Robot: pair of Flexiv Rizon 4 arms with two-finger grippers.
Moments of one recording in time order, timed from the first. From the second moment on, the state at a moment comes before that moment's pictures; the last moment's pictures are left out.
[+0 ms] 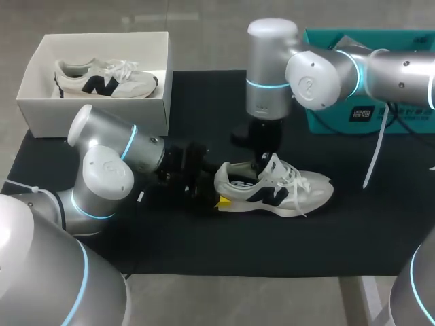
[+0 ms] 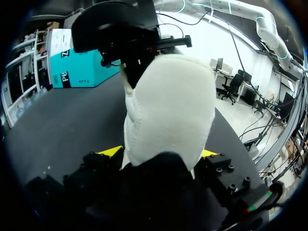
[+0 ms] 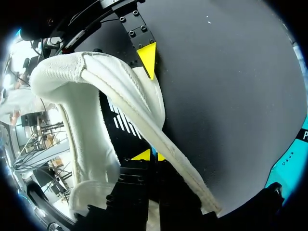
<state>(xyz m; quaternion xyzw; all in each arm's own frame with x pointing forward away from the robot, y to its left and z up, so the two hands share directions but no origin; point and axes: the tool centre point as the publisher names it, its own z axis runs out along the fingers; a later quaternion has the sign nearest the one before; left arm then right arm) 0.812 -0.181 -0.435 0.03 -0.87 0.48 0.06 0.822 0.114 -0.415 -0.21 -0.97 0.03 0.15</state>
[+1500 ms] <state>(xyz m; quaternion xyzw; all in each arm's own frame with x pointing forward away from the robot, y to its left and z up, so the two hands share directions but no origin) 0.813 -0.182 -0.435 0.03 -0.87 0.48 0.06 0.812 0.071 -0.363 -0.21 -0.98 -0.03 0.05</state>
